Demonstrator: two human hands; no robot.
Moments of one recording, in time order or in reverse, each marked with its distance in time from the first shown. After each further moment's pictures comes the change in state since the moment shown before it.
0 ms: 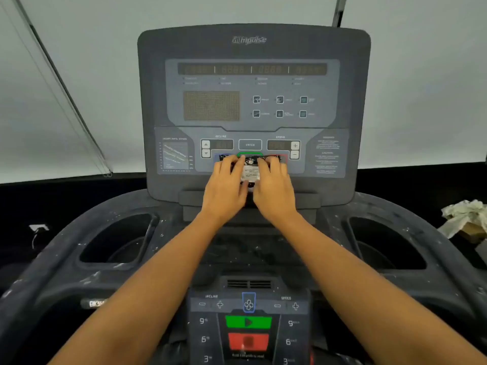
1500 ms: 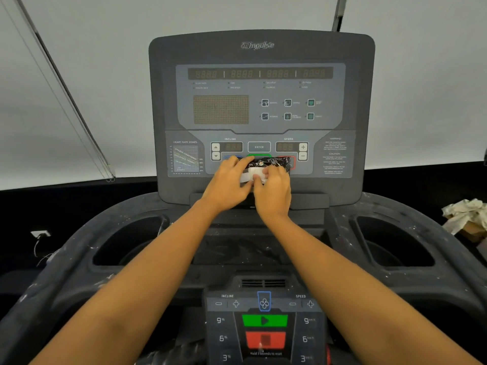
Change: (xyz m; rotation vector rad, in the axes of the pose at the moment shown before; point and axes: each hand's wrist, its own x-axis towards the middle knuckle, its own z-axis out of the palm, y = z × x) left_hand 0.018 -0.029 -0.015 -0.232 -0.198 -0.008; right_hand 0.004 -0.032 0.019 0.291 0.136 0.402
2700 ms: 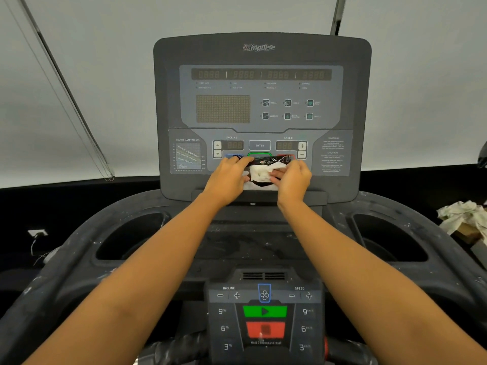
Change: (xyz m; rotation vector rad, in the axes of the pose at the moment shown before) left_hand 0.002 0.010 -0.010 0.159 -0.109 -0.090; right_hand 0.021 -0.001 -0.026 0.875 0.149 0.526
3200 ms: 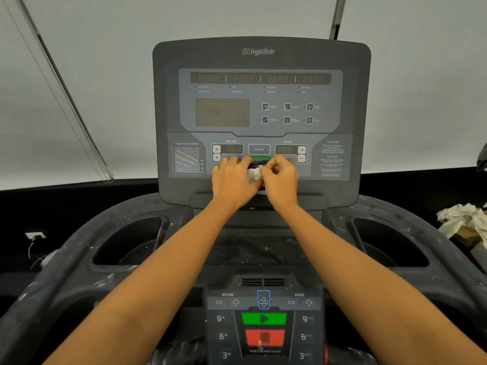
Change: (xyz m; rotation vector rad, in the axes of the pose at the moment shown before) left_hand 0.004 0.023 0.007 0.146 0.212 -0.139; right_hand -0.003 0.000 0.004 -0.418 -0.290 -0.393
